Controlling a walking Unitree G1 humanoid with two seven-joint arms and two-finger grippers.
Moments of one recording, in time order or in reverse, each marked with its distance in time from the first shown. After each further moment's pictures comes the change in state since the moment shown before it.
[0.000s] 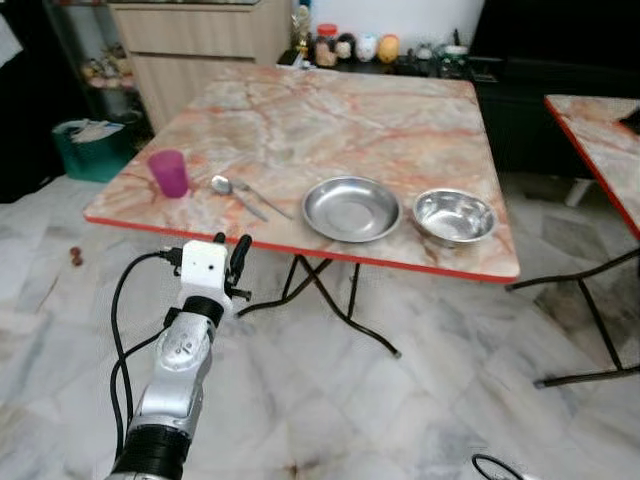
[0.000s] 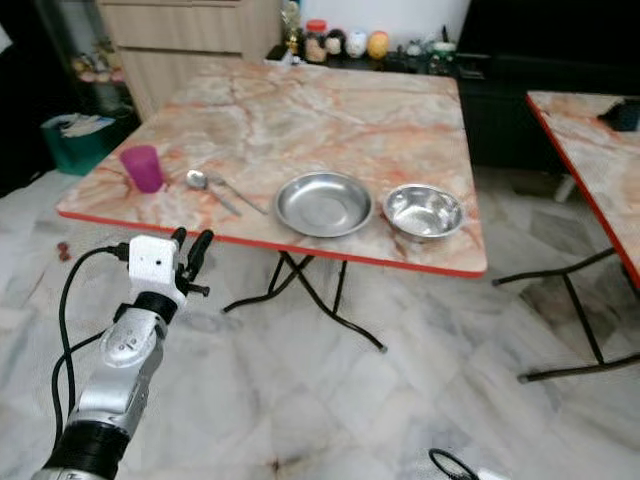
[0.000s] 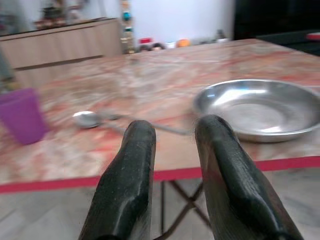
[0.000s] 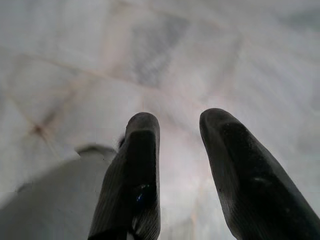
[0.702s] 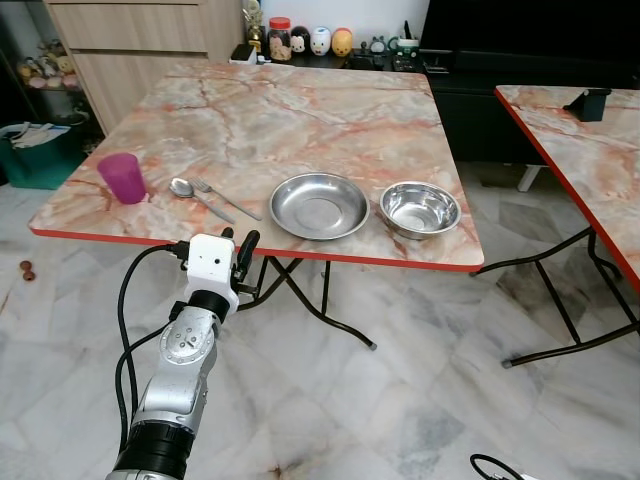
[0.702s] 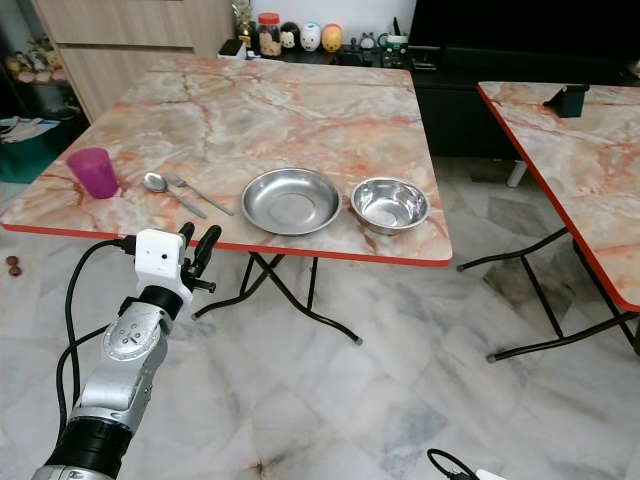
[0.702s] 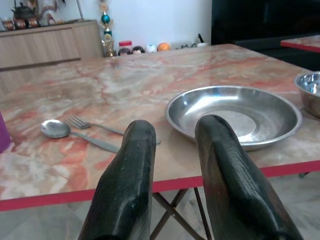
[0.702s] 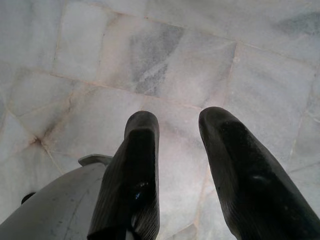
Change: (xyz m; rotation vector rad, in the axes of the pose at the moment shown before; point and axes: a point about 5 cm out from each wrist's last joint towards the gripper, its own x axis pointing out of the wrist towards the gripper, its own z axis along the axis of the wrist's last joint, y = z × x) left arm 0.004 -0.005 0.009 -0.007 -0.006 -0.021; right arm 0.006 0.009 0.016 -0.006 -0.035 0.030
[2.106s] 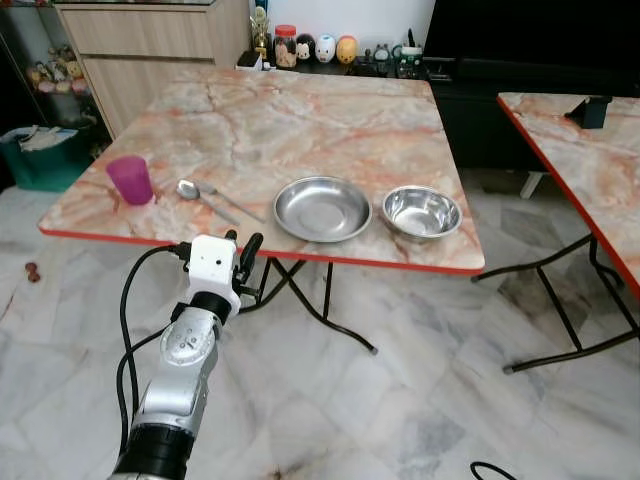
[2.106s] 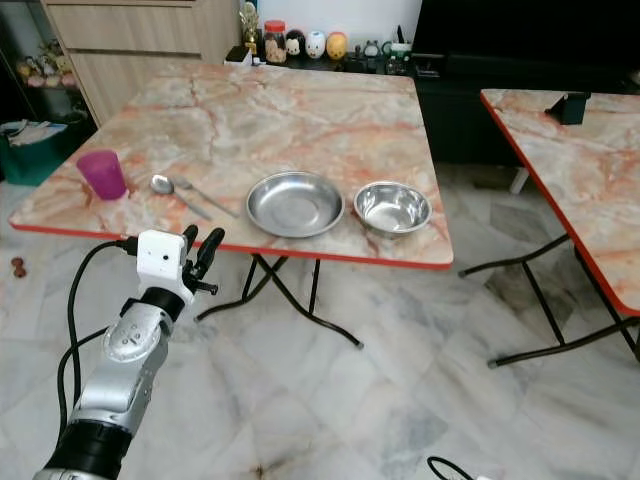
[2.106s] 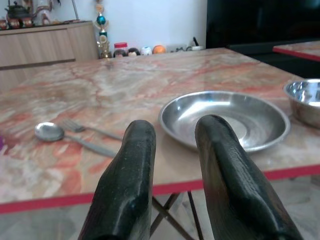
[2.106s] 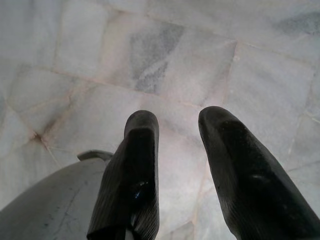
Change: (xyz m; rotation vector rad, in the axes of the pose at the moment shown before) left arm -0.002 -0.002 -0.001 -0.029 0.014 -0.021; right arm -0.002 -0.003 -0.006 -0.011 0.021 0.004
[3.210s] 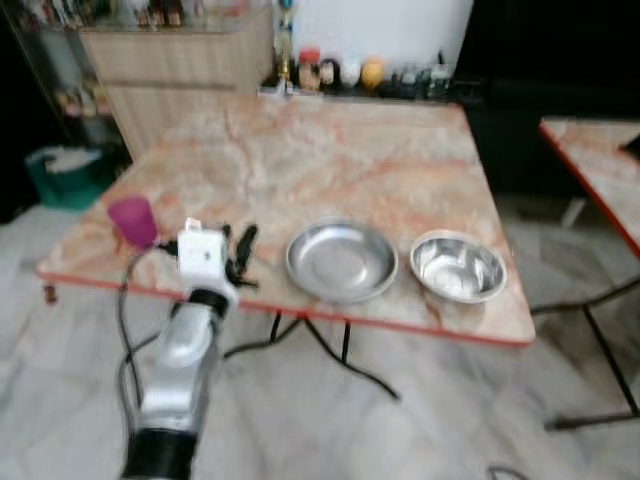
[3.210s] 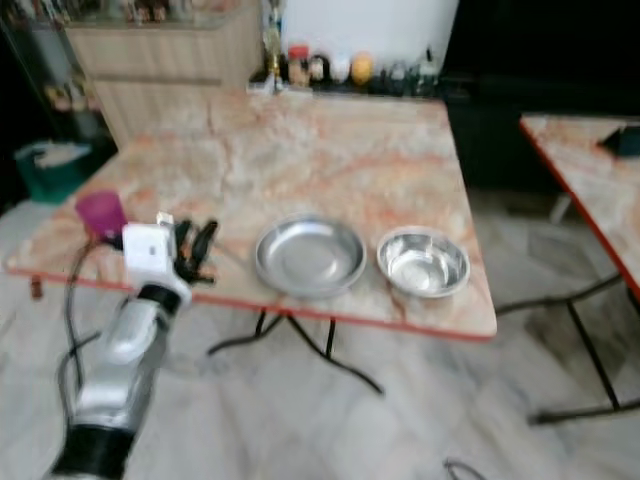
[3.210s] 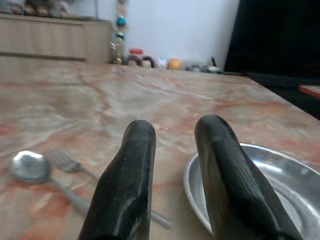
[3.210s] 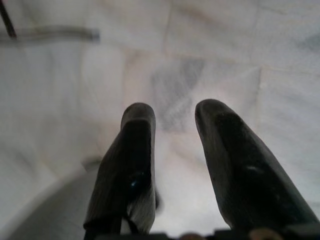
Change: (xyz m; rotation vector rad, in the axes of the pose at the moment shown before) left arm -0.001 0.000 0.005 -0.167 0.006 0.021; right arm -0.003 -0.004 -0.003 0.169 -0.061 -0.049
